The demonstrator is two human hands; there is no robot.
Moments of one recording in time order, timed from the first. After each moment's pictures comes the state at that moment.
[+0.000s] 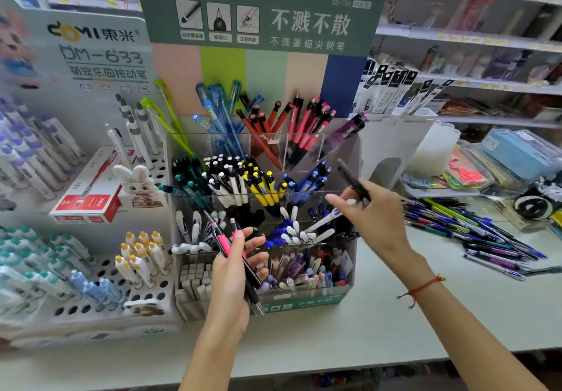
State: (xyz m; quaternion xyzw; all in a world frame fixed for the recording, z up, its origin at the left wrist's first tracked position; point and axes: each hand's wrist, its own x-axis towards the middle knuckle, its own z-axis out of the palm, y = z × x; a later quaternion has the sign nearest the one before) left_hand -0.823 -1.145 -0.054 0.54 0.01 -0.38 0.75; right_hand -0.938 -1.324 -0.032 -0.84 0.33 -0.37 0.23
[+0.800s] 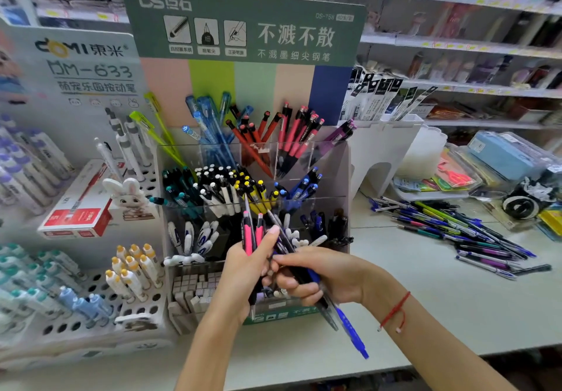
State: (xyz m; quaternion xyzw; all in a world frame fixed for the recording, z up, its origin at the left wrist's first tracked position) left_hand -0.817 -1.165 -0.050 0.61 -0.16 -0.43 0.65; right_hand -0.920 -1.268 -0.032 -0.52 0.21 0.15 0.81
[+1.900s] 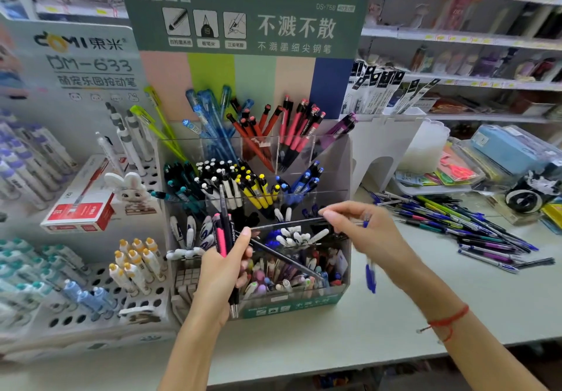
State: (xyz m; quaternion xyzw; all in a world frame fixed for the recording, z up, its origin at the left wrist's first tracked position) left_hand -0.800 -1.143 -0.063 0.65 -0.10 -0.36 0.66; right_hand -0.958 -1.282 0.002 -0.75 0.34 -0.25 0.52
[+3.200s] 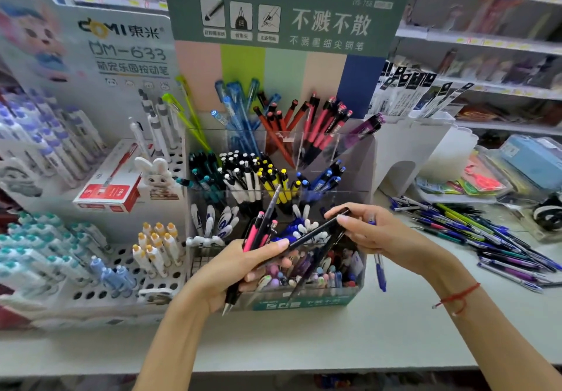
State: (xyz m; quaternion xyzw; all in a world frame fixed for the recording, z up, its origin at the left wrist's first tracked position) left_hand -0.784 -1.126 -0.044 0.60 -0.27 -0.55 0.51; right_hand -0.949 -1.311 -0.010 -0.75 0.22 -0.04 0.62
